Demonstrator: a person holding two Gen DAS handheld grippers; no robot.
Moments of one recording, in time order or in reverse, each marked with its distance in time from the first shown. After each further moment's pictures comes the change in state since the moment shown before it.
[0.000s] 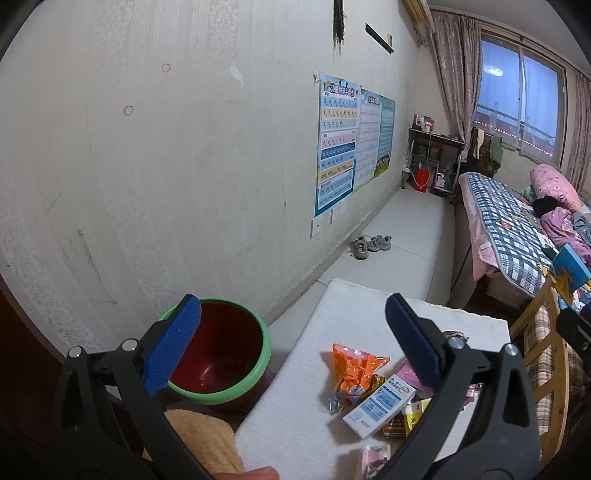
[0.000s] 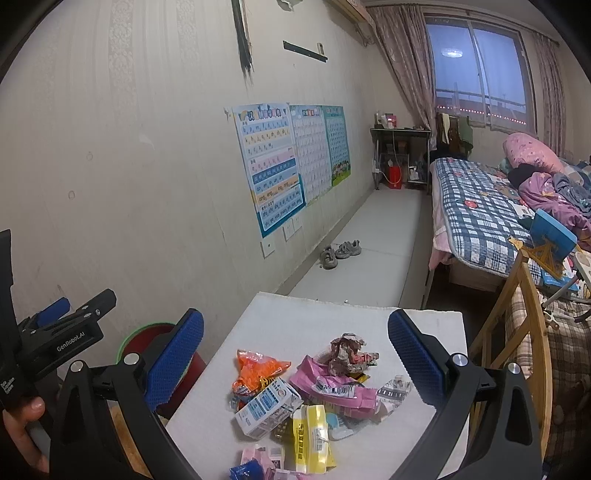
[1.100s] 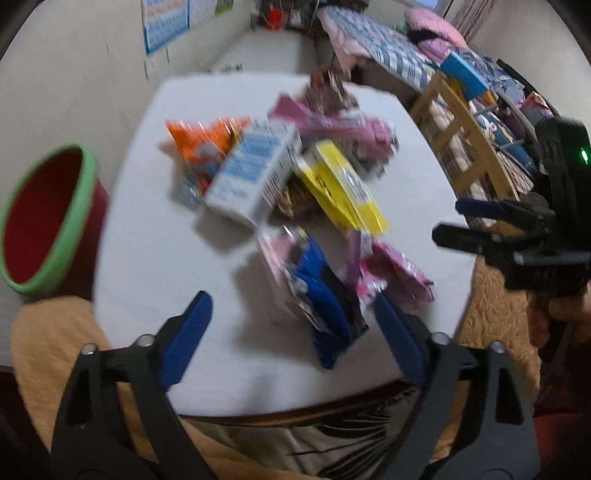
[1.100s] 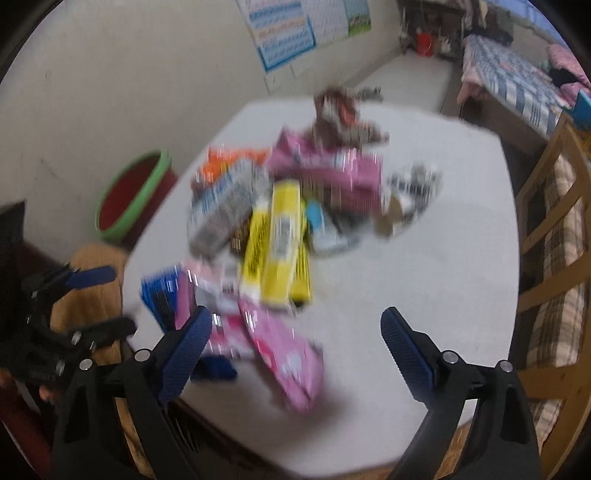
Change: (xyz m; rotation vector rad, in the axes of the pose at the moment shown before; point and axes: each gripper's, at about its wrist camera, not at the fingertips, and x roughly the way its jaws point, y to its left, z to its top) left arm 0.061 -0.060 -0.192 0.332 0.626 -0.546; right arm 0.072 -0.064 -0.181 -0.003 0.591 0.114
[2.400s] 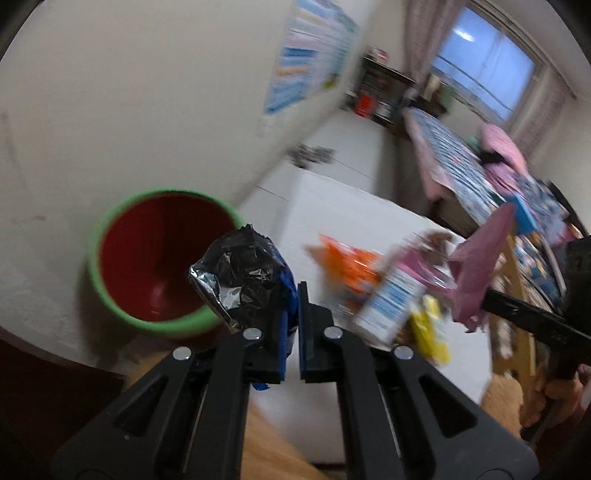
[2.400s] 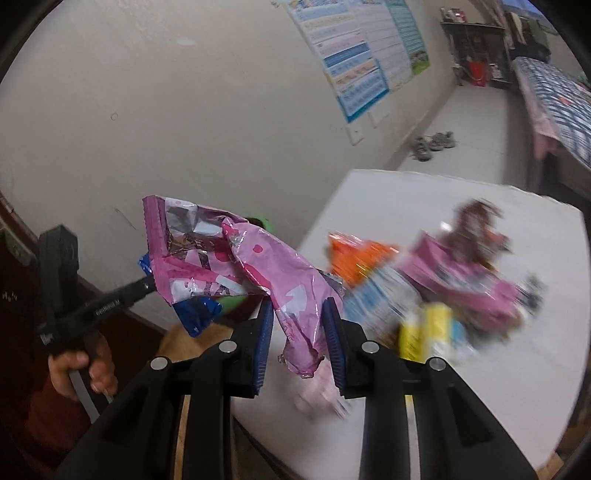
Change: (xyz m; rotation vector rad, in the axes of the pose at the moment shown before) left arm -0.115 0.160 0.031 -0.342 -0.340 0.170; right arm -0.014 0.103 0.105 -0.030 -0.173 0.292
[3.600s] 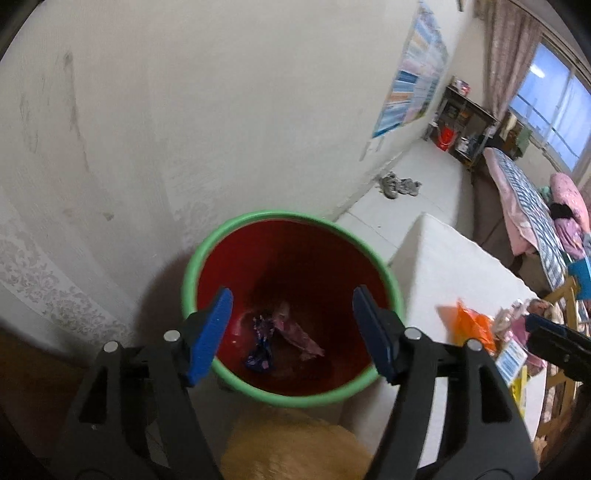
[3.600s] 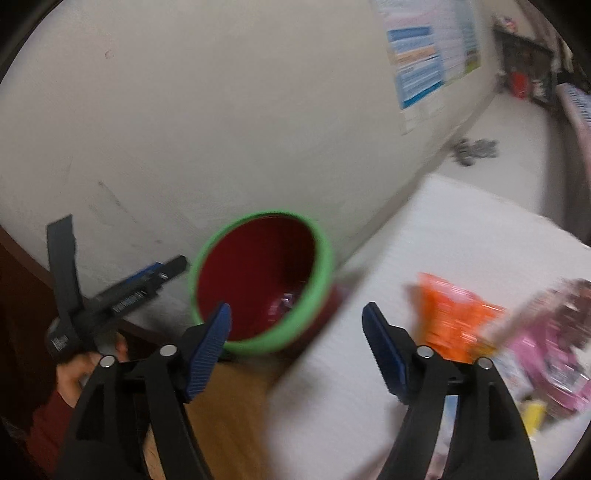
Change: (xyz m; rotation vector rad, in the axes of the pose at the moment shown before) left arm 0.042 0.115 0.032 -0.148 -0.061 0.209; right arm 0.113 0.072 0.049 -0.131 0.103 -0.045
